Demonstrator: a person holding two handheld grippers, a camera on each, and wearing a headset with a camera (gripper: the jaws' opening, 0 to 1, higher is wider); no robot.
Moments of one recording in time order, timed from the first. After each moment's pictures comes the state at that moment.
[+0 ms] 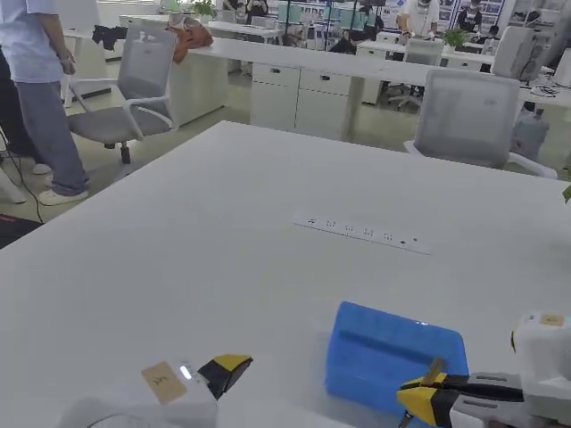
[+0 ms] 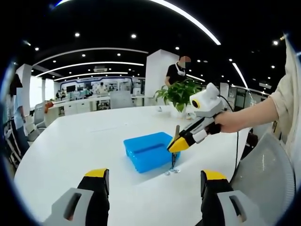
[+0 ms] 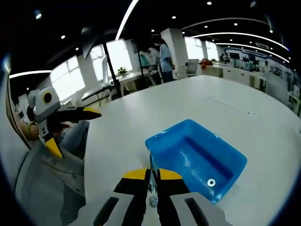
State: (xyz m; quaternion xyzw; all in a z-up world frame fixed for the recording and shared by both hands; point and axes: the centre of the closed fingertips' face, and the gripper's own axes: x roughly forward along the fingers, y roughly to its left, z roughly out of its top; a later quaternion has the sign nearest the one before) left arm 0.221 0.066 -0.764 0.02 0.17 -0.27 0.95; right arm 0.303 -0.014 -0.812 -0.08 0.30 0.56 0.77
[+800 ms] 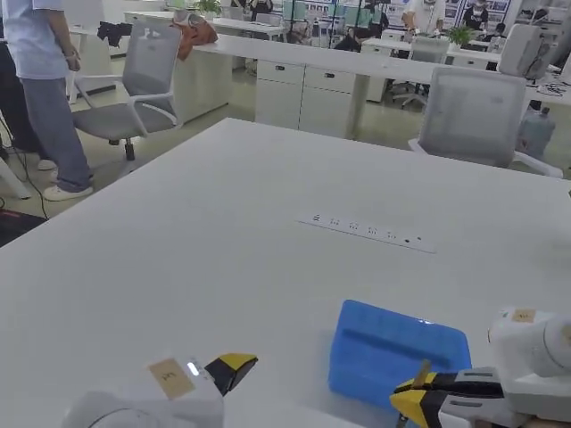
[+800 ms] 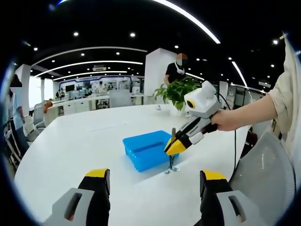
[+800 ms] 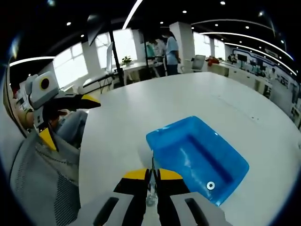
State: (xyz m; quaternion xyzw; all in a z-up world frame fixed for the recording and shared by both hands) left arm 0.220 0.065 -0.767 0.03 0.18 -0.28 0.94; right arm 0.301 -0.012 -0.821 -0.14 0.30 0.56 0.76
